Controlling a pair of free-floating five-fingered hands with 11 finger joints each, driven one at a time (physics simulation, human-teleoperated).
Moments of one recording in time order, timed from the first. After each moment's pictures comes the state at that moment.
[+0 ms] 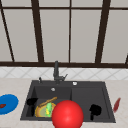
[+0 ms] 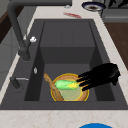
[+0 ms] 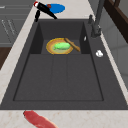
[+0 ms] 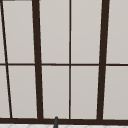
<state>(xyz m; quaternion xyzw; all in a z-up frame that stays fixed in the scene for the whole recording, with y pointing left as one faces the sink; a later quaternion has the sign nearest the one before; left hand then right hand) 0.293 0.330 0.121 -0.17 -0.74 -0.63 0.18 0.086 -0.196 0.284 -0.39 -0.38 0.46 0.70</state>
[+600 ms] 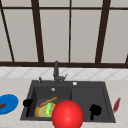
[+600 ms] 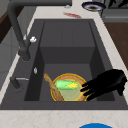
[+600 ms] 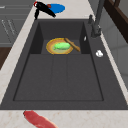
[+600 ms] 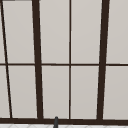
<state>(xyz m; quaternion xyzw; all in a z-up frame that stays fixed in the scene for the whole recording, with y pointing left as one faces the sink) 0.279 0.356 0.119 -0.14 -0.67 -0.70 0.20 0.086 -0.196 0.284 -0.39 -0.38 0.46 0.70</state>
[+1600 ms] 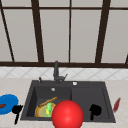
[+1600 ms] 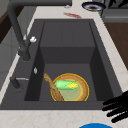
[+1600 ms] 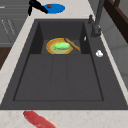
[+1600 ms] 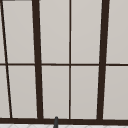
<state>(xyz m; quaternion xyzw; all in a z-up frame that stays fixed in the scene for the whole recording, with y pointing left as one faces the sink) 0.205 0.430 0.117 -0.13 -0.65 -0.72 0.20 0.086 -0.196 0.284 -0.39 -0.38 0.46 0.70</state>
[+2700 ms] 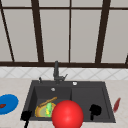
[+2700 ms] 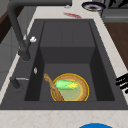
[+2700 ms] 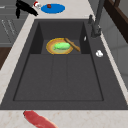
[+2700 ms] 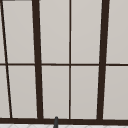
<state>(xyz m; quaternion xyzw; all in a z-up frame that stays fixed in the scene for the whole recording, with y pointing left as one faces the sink) 0.130 0.329 0.136 -0.13 -0.65 -0.72 0.20 0.086 -0.196 0.284 -0.39 -0.38 0.46 0.70</state>
